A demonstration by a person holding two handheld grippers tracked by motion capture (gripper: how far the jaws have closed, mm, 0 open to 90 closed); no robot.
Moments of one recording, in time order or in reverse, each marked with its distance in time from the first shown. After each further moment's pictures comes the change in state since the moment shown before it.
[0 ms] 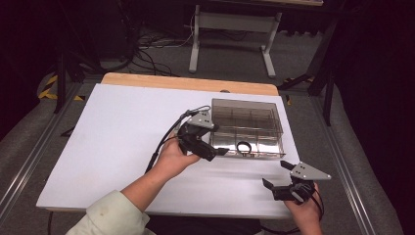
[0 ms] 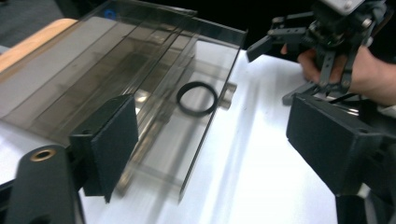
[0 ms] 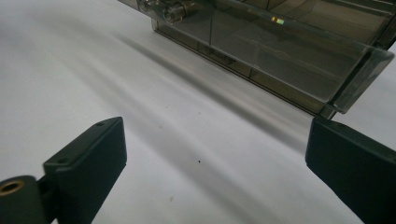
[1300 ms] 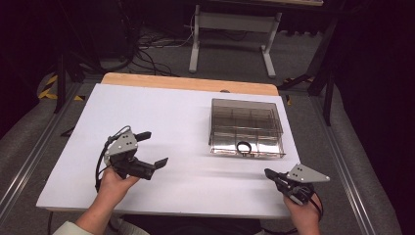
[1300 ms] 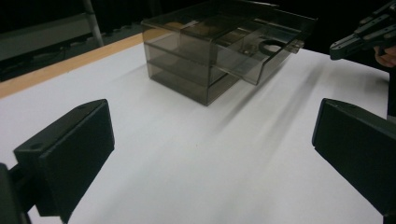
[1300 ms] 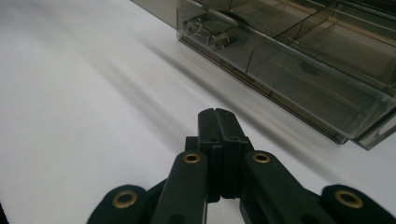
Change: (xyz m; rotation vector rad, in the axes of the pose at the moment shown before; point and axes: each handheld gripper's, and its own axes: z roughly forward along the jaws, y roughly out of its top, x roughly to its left) left arm 0.000 -0.132 -0.107 -0.200 0.285 -0.121; right arm 0.018 0.017 -0.008 0.008 0.031 -0.079
